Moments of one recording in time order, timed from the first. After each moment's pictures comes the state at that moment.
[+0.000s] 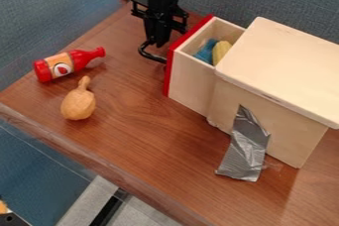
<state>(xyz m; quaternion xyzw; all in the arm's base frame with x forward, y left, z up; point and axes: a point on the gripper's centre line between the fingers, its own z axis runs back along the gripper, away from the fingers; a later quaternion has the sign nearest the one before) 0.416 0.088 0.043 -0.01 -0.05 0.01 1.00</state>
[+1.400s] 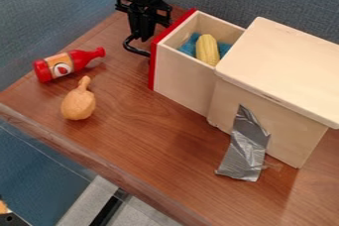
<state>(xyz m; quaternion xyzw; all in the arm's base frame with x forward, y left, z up) 0.411 0.115 0.043 -0.01 -0.05 0.03 1.00</state>
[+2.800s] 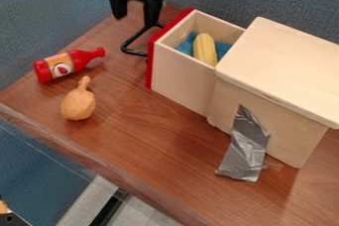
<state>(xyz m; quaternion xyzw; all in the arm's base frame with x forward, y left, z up) 0.394 0.118 0.087 -0.02 -0.05 0.03 1.00</state>
